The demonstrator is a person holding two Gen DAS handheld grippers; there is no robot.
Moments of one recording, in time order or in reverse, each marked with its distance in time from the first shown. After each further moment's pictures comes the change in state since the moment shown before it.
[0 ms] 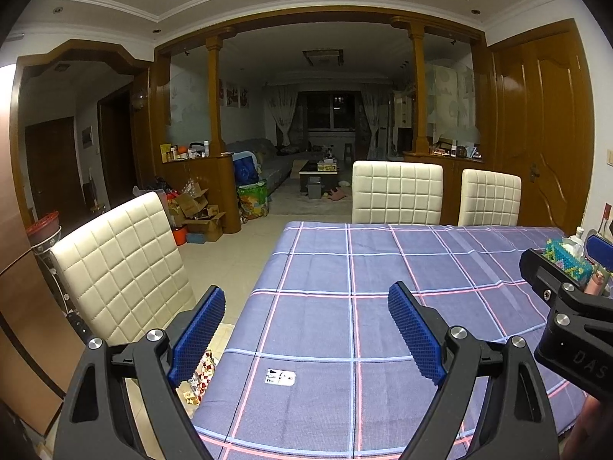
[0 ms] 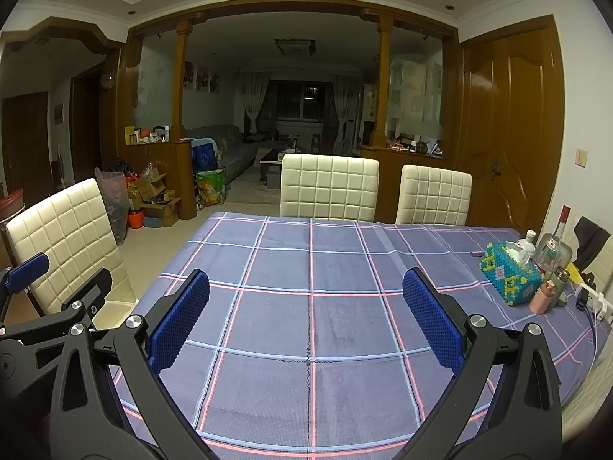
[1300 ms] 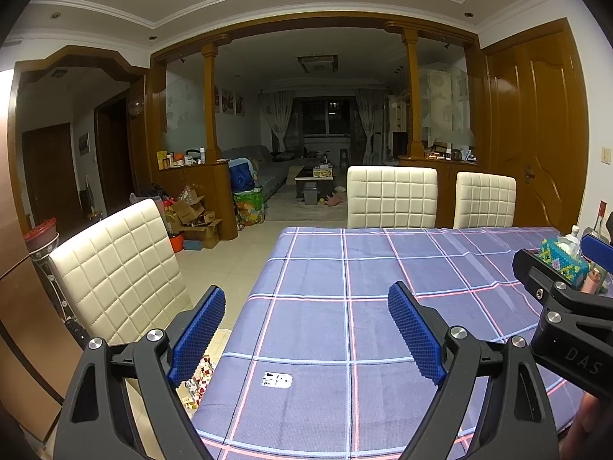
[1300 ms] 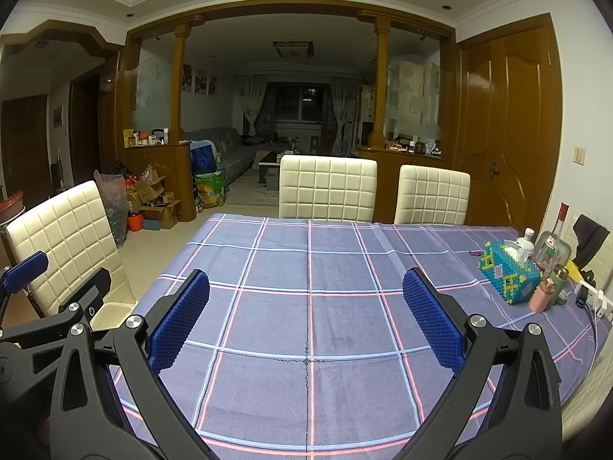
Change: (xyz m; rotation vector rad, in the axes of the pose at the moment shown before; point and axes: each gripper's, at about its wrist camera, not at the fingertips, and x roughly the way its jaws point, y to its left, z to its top) left arm -0.008 0.000 0.002 0.011 -0.022 -0.008; right arm -0.004 0.000 -0.001 0.006 -0.010 -0.003
